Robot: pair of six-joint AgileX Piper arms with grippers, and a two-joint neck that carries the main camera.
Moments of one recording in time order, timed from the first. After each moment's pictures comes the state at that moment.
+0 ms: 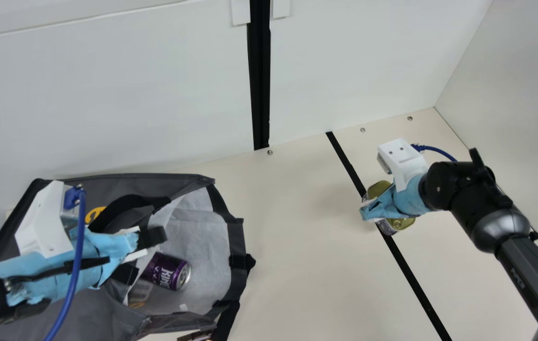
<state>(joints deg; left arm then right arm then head) -21.0 86.5 -74.7 -44.2 47.8 6.0 -12.9 88.2 -64.9 1.4 43.3 -18.6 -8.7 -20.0</state>
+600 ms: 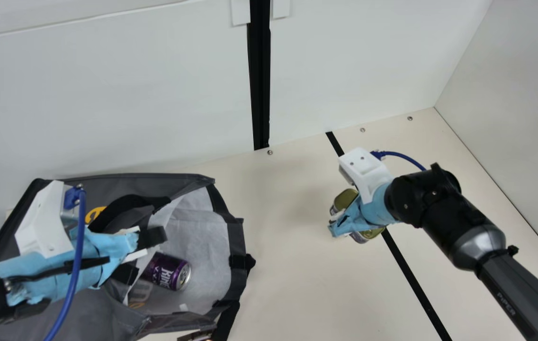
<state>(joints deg) -21.0 86.5 -74.7 -44.2 47.8 6.0 -0.6 85.4 -64.2 -0.8 45.3 -14.5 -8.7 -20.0</state>
